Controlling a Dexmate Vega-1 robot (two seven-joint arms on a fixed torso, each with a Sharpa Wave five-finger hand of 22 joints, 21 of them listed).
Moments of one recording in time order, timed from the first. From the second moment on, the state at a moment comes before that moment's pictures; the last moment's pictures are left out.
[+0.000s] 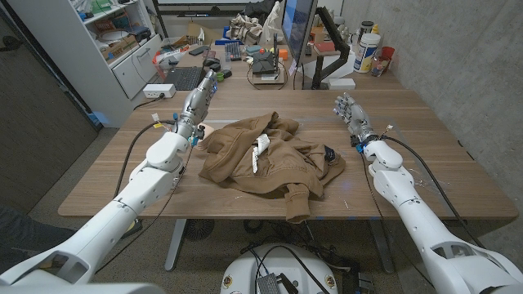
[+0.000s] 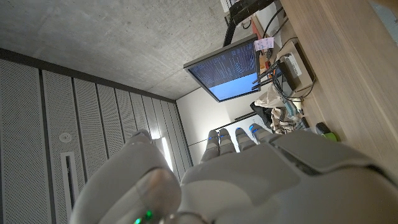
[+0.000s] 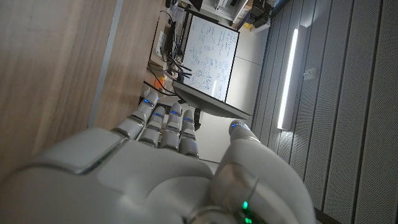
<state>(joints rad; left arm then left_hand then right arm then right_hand) 0.92 0.63 0.31 -1.60 -0.57 -0.31 0.04 0.40 -0.05 0.17 0.12 0.33 -0.01 0.04 0.20 0.18 -0.05 -0.02 0.21 0.19 -0.13 0.00 0.19 0.18 -0.15 -0.04 0.23 0.18 -0.83 -0.28 -0.11 -1.25 0.43 0.22 0.17 0.34 0.05 0.30 0.03 0.20 0.28 0.04 0.20 0.19 0.28 0.06 0.22 0.18 0.16 0.01 0.20 0.18 0.19 -0.04 0.38 0.17</state>
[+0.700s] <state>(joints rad) 0.93 0.66 0.30 -1.67 -0.52 -0.31 0.07 0.40 -0.04 0.18 0.11 0.33 0.00 0.04 0.20 0.18 -0.04 -0.02 0.21 0.19 -0.13 -0.01 0.19 0.18 -0.15 -0.04 0.22 0.18 -0.83 -0.27 -0.10 -1.23 0.45 0.25 0.17 0.34 0.05 0.30 0.03 0.20 0.29 0.03 0.20 0.19 0.28 0.06 0.22 0.18 0.16 0.01 0.20 0.18 0.19 -0.04 0.37 0.17</state>
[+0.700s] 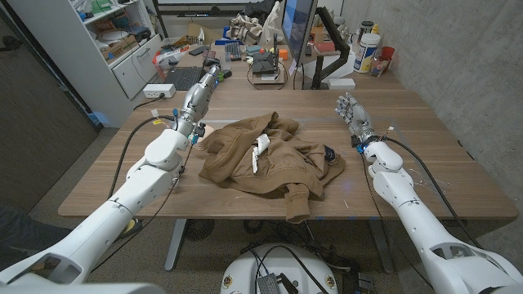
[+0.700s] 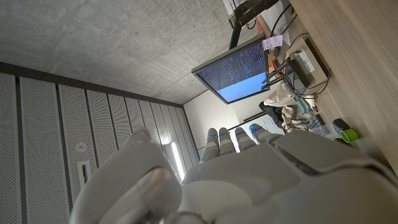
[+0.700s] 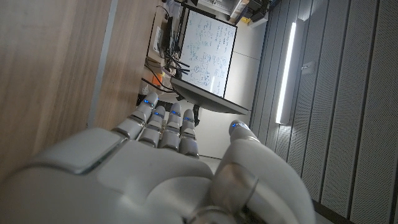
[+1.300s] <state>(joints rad) 0.96 0.70 0.29 -1.72 -0.49 -0.29 0.06 0.41 -0.03 0.18 0.11 0.33 0.00 0.03 0.20 0.18 -0.04 -0.02 0.21 0.19 -0.13 -0.01 0.19 0.18 -0.15 -0.03 0.22 0.18 -0.82 -0.26 -0.11 -1.23 0.44 0.26 0.16 0.34 0.05 0.30 0.02 0.19 0.29 0.03 0.20 0.19 0.28 0.06 0.22 0.18 0.17 0.01 0.20 0.18 0.19 -0.04 0.37 0.17</state>
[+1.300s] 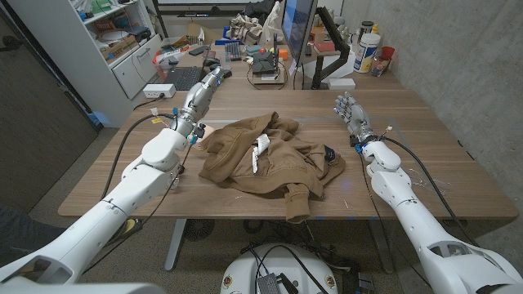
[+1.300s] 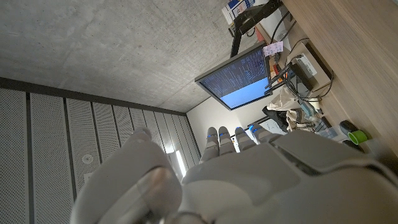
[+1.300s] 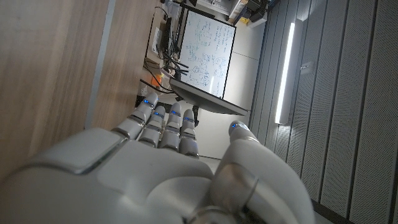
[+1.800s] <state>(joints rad) 0.99 0.74 0.27 -1.78 -0.46 -0.29 0.06 0.42 -0.02 0.18 0.10 0.33 0.01 0.04 0.20 0.18 -0.04 -0.02 0.21 0.19 -0.12 0.00 0.19 0.18 -0.15 -0.03 0.22 0.18 -0.84 -0.27 -0.11 -1.25 0.44 0.25 0.15 0.34 0.05 0.30 0.02 0.19 0.29 0.03 0.20 0.19 0.28 0.06 0.22 0.18 0.17 0.01 0.20 0.18 0.19 -0.04 0.36 0.17</state>
